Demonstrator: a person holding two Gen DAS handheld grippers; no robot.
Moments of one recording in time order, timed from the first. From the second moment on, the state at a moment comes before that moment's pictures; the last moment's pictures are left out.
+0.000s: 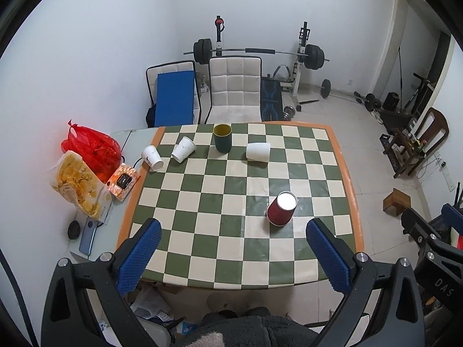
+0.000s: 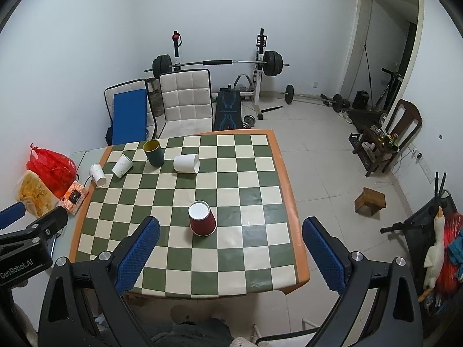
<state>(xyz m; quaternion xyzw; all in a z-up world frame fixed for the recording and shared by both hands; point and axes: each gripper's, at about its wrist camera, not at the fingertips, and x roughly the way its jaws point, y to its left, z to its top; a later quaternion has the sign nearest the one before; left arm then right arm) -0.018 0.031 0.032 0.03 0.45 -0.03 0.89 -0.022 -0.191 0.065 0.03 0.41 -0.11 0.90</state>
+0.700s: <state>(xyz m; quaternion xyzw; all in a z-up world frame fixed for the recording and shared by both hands) -0.020 0.031 0.030 0.03 0.46 -0.03 0.89 -0.023 -0.196 0.060 0.03 0.42 -0.09 0.90</state>
